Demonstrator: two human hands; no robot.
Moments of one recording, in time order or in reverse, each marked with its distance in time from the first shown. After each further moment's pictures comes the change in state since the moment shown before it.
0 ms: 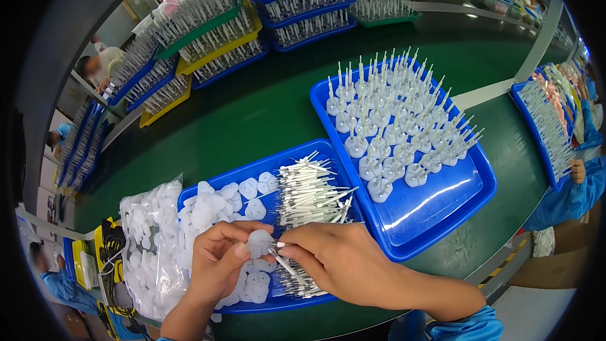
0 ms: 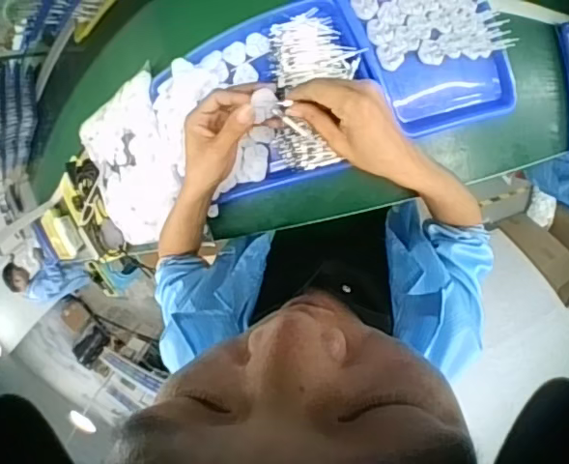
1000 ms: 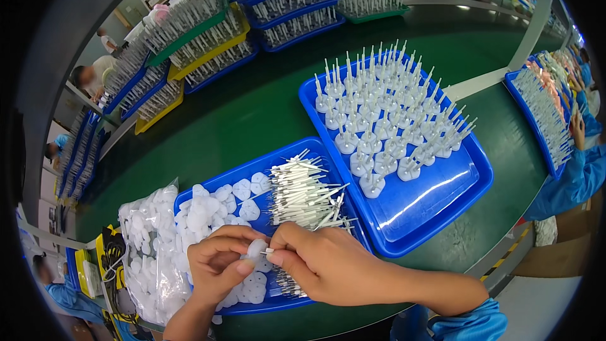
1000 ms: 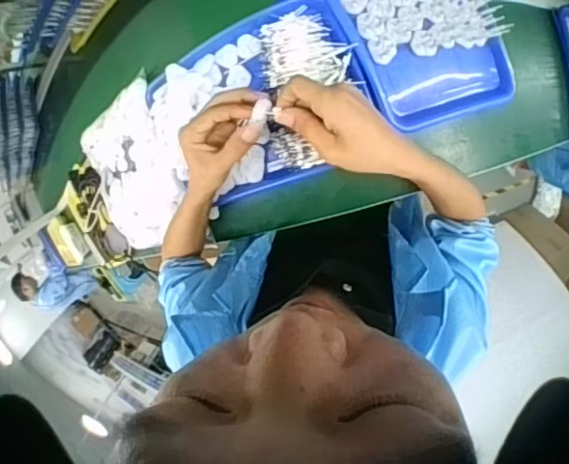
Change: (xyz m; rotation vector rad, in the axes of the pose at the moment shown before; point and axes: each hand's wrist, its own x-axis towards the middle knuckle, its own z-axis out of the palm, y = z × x) left_hand -0.001 -0.006 0.000 0.232 -0.066 0.211; right_hand -0.002 -0.002 0.001 0.161 -0.144 0.141
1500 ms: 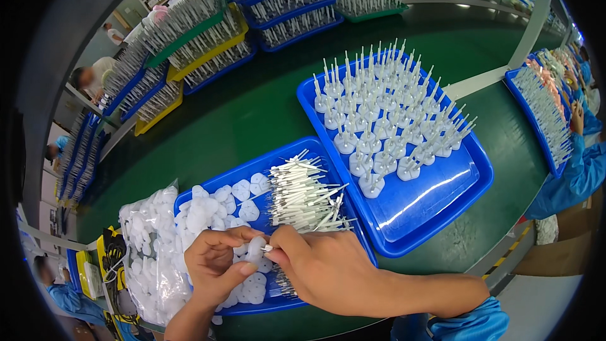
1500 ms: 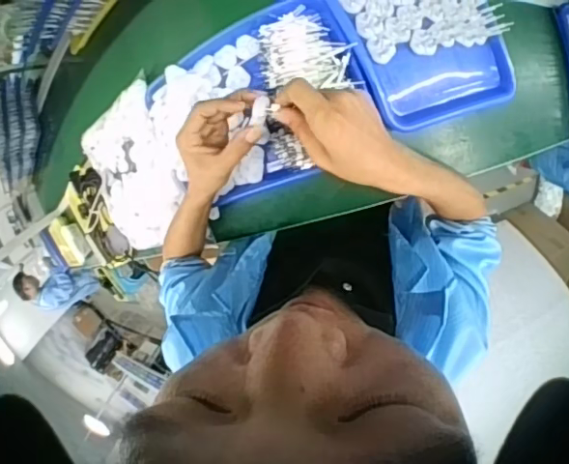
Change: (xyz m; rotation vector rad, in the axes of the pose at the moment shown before) left_hand 0.000 0.003 0.008 0.011 0.123 -0.005; right_hand -0.004 -0.003 0.009 -0.386 0.138 -0.140
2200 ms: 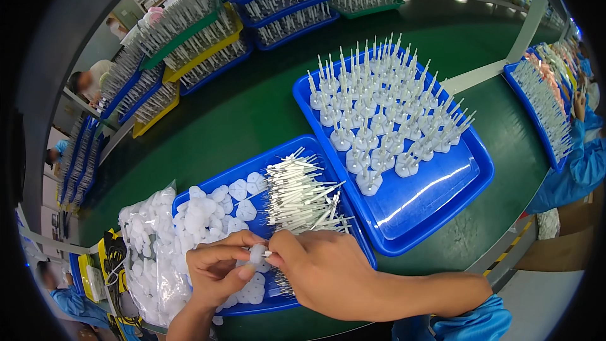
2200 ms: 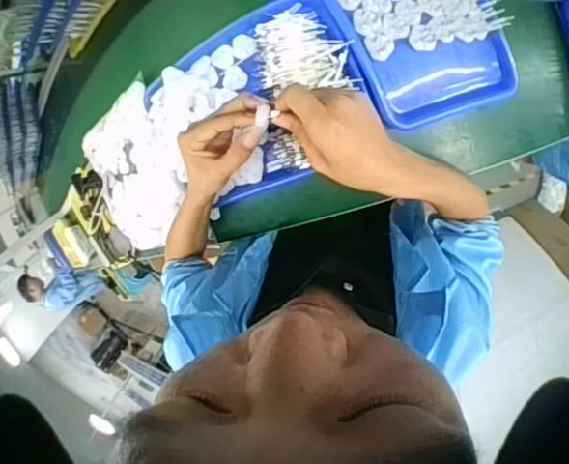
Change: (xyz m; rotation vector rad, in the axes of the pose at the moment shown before) left_hand -0.001 -0.003 -0.010 0.132 -0.177 -0.009; right_hand -0.003 0.002 0.000 0.036 0.005 -0.015
